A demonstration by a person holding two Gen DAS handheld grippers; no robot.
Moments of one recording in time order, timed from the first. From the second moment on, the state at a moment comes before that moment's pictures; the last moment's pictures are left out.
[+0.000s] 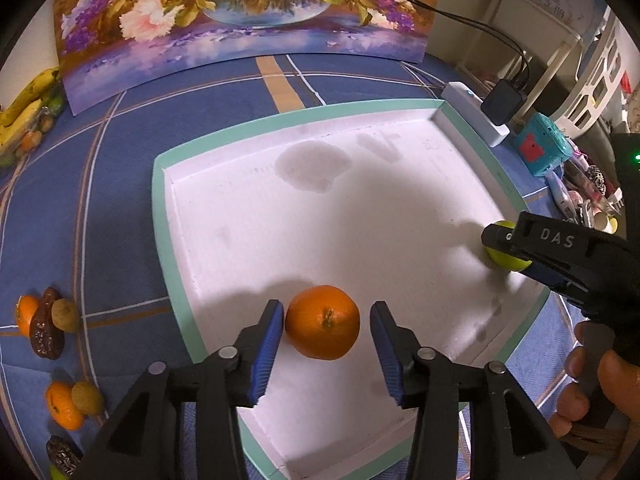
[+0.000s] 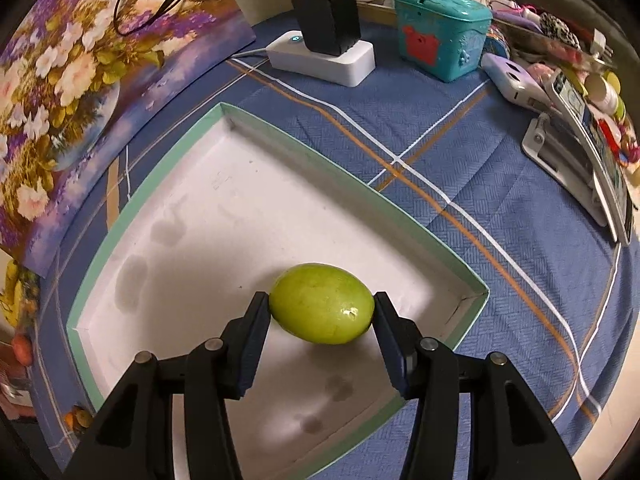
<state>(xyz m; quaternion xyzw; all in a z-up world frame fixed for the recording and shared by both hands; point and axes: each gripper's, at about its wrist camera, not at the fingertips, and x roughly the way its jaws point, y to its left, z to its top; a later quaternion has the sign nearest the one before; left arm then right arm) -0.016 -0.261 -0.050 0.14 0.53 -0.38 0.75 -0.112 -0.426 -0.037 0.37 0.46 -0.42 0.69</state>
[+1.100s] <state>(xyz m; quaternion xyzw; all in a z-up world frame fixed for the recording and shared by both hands) 0.066 -0.129 0.007 -0.01 0.45 -0.19 0.87 -0.075 -0.378 0.012 0.27 0.40 -0.35 0.80</state>
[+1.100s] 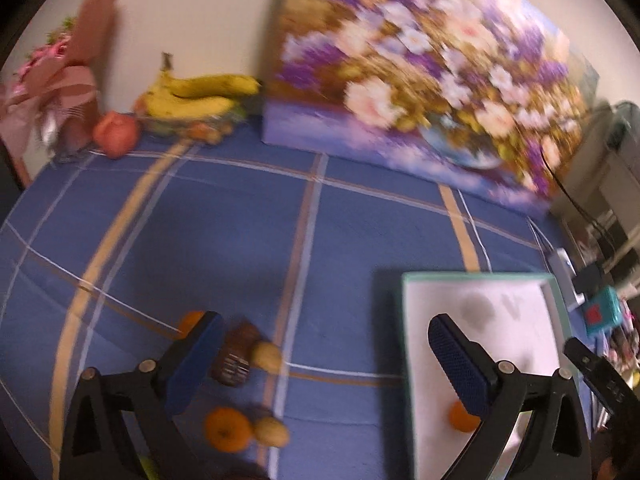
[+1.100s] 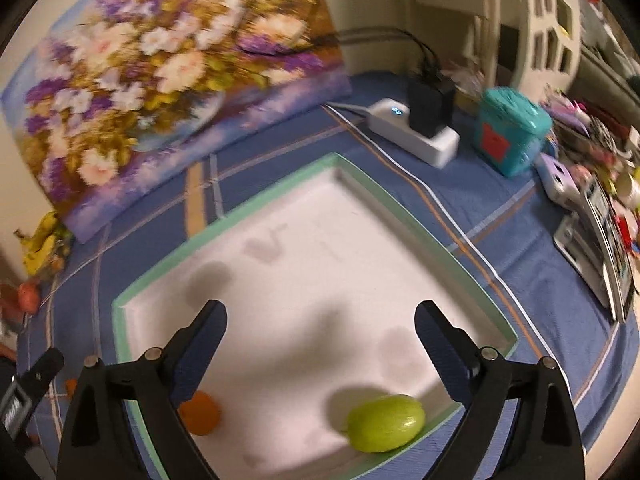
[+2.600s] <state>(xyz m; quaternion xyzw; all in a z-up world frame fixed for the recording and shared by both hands) 0.022 0.027 -0.050 -0.14 0.61 -0.07 0.78 -0.021 -0.209 0.022 0.23 0.48 -0.11 0.84</state>
